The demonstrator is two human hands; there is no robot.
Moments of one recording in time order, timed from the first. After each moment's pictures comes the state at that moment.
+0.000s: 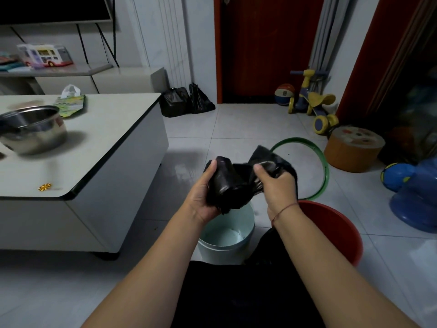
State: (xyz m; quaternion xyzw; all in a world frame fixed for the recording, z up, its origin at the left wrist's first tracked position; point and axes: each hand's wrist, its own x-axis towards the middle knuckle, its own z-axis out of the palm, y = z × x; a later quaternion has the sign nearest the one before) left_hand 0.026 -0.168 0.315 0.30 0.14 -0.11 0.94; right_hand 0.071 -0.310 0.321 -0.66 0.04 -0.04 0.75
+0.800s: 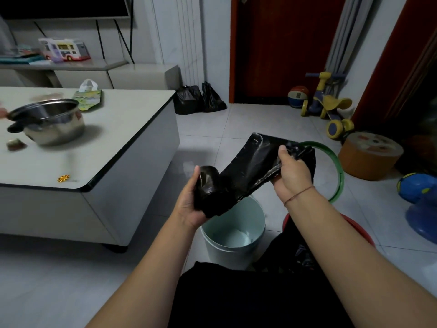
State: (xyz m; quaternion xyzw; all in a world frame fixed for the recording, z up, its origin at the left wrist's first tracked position) left_hand 0.009 -0.120 0.292 0.22 0.14 -0.08 0.96; right_hand 0.096 -0.289 0.356 -0.49 0.08 0.07 0.87
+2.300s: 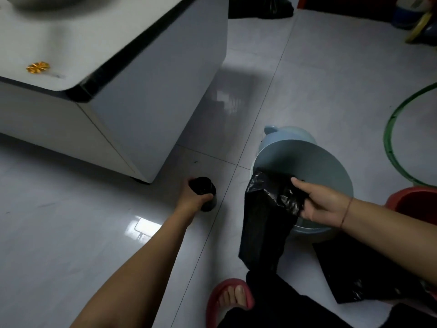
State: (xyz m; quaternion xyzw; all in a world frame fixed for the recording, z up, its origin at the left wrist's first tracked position) left_hand -0.012 0.031 -0.007 0.65 0.44 0.09 0.61; right_hand 0.128 -0.215 0.124 -0.57 0.15 0.51 0.63
